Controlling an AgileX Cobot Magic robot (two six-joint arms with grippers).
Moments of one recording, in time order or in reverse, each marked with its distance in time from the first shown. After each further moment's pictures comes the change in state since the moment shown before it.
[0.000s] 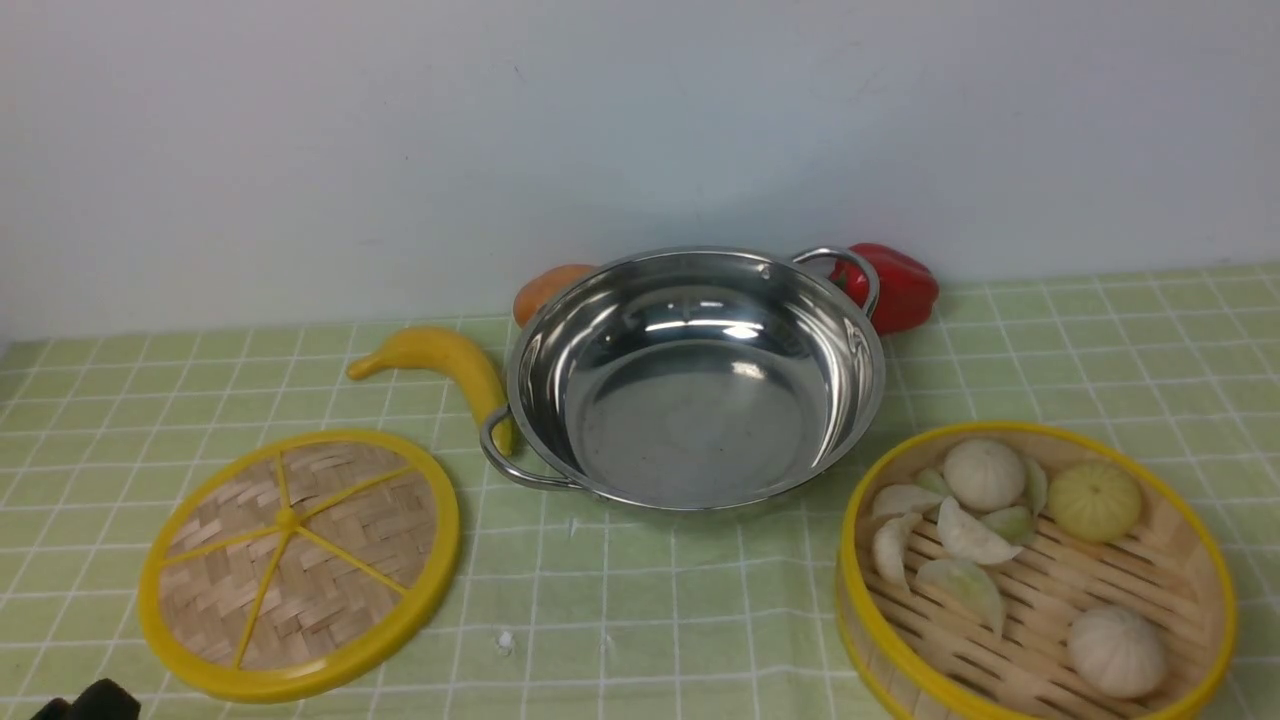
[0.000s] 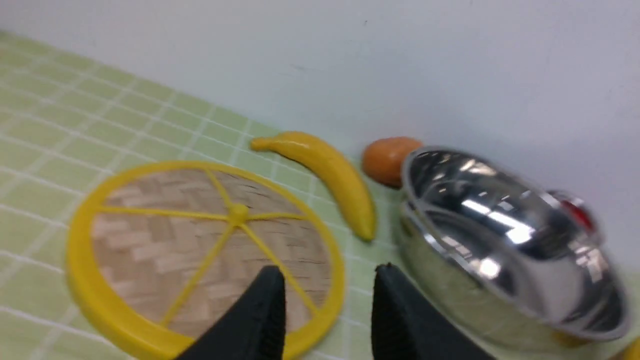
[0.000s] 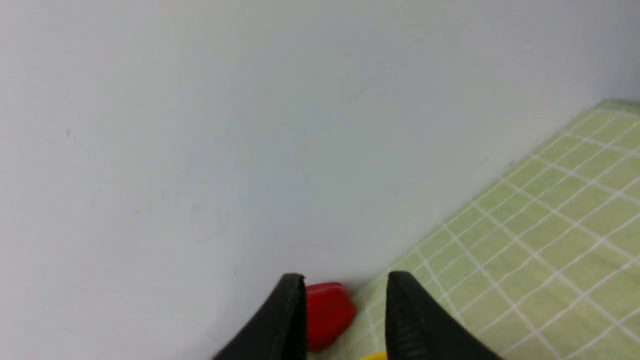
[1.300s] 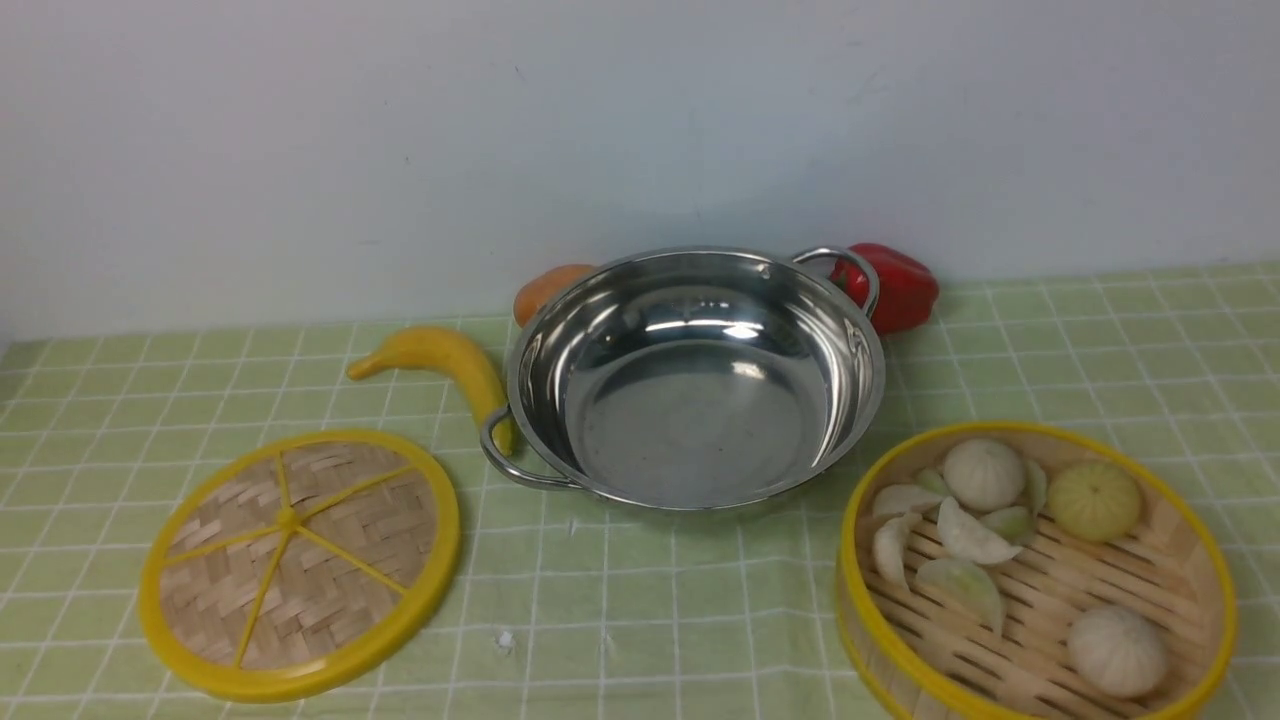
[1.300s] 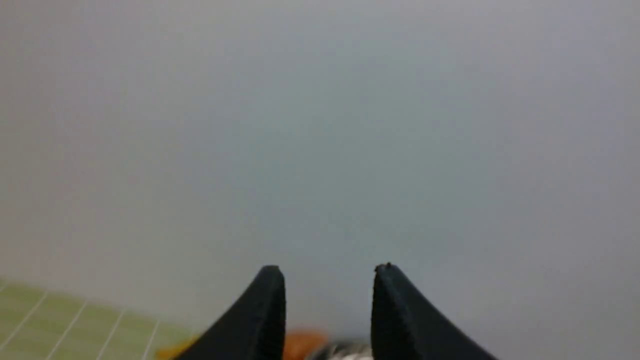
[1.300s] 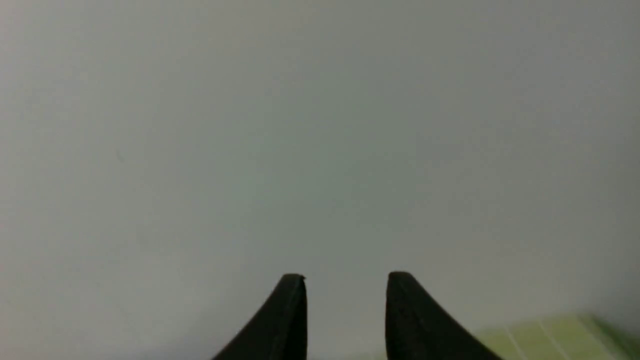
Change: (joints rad) right arm 0.050 0.650 -0.816 -0.348 0.401 -0.223; left arm 0.000 0.516 -0.656 0.120 0.090 0.040
